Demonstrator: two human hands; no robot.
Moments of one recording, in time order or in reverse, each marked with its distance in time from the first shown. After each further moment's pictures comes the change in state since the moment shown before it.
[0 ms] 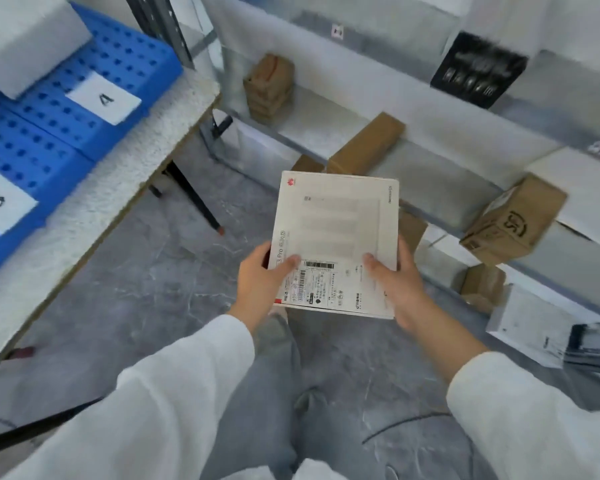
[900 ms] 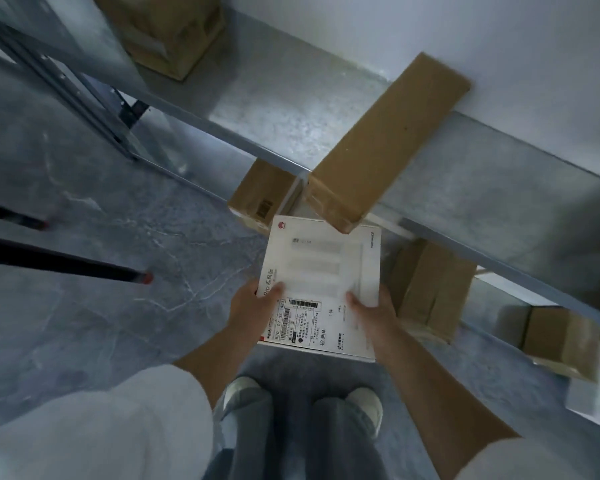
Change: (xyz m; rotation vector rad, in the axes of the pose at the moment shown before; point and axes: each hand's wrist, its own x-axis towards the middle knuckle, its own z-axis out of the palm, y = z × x) left_hand 0.391 -0.210 0.152 0.318 -0.113 -0.252; right_hand 0.392 0.163 0.071 -0.098 0.105 0.305
